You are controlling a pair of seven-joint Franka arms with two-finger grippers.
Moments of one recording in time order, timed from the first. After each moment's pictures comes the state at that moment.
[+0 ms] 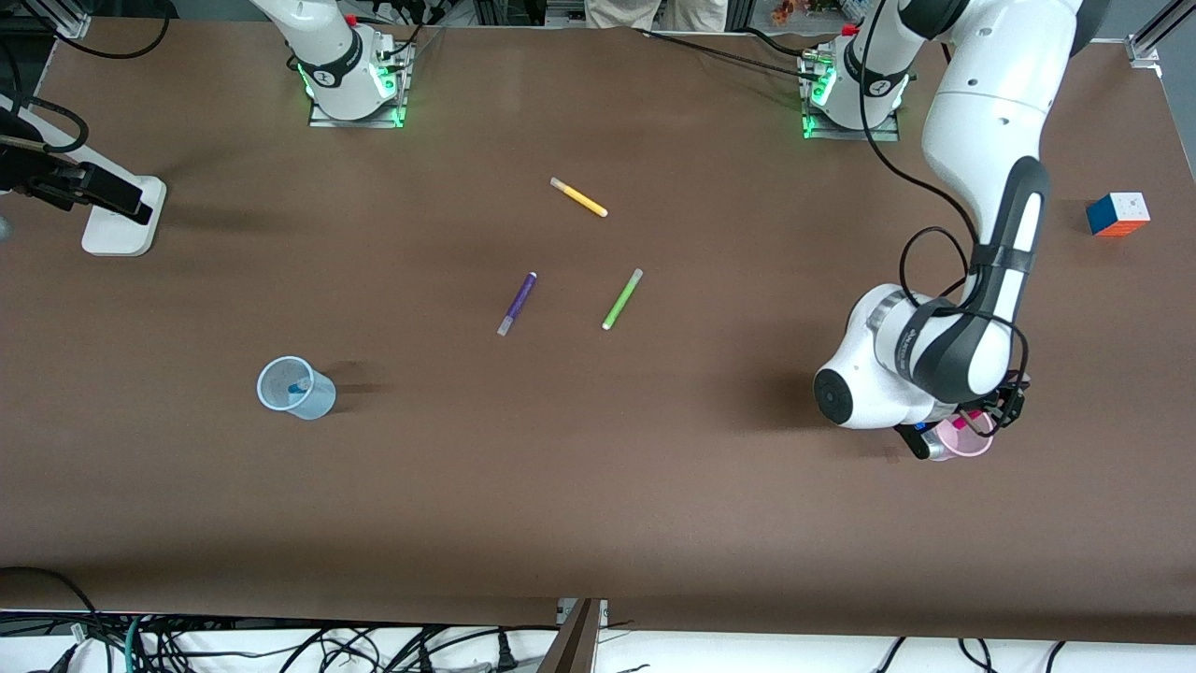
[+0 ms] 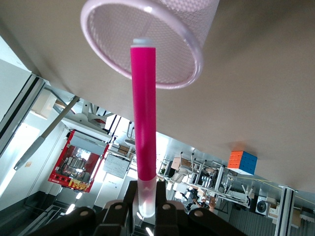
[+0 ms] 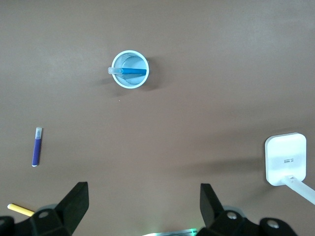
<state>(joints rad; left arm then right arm) -0.15 0.81 -0.11 -1.38 1.08 1.43 0.44 -0.05 -0.02 0.01 -1.62 0.01 1.53 0.14</state>
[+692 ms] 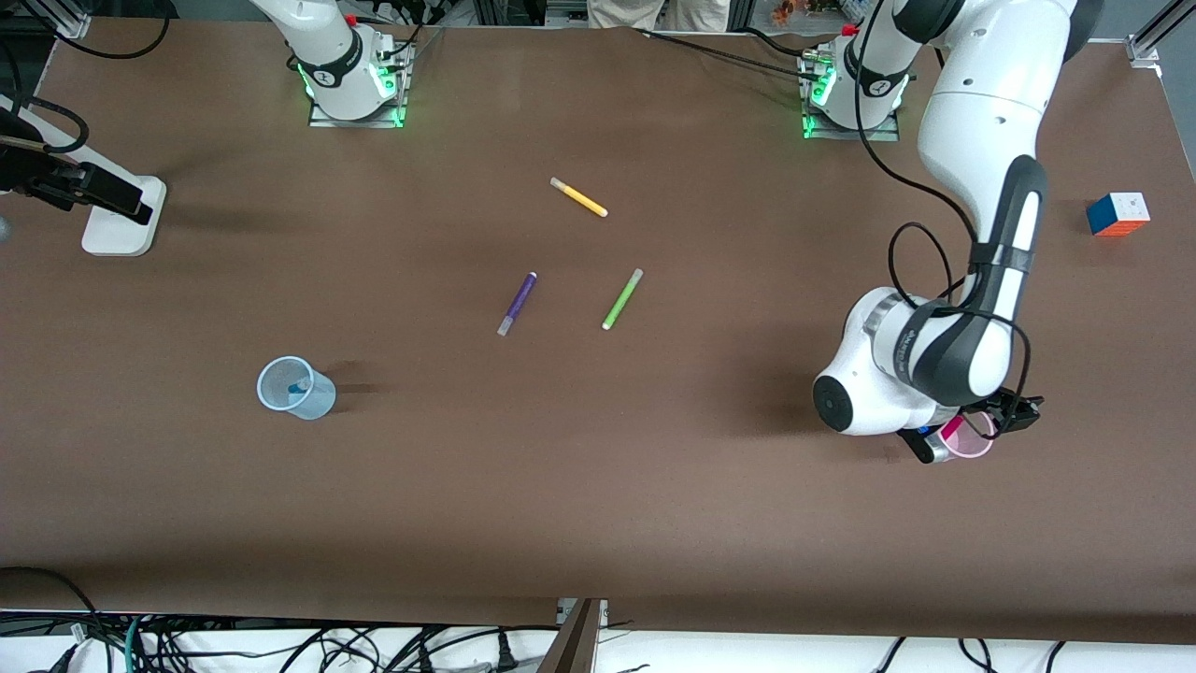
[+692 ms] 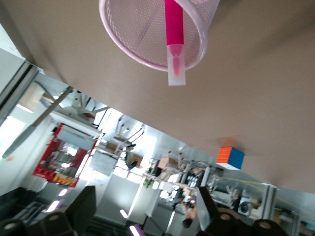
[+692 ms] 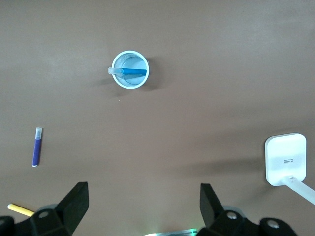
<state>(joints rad) -0.17 0.79 -0.11 -1.30 1.00 1.36 0.44 -0.05 -0.02 0.01 -1.62 0.01 1.53 0.14</state>
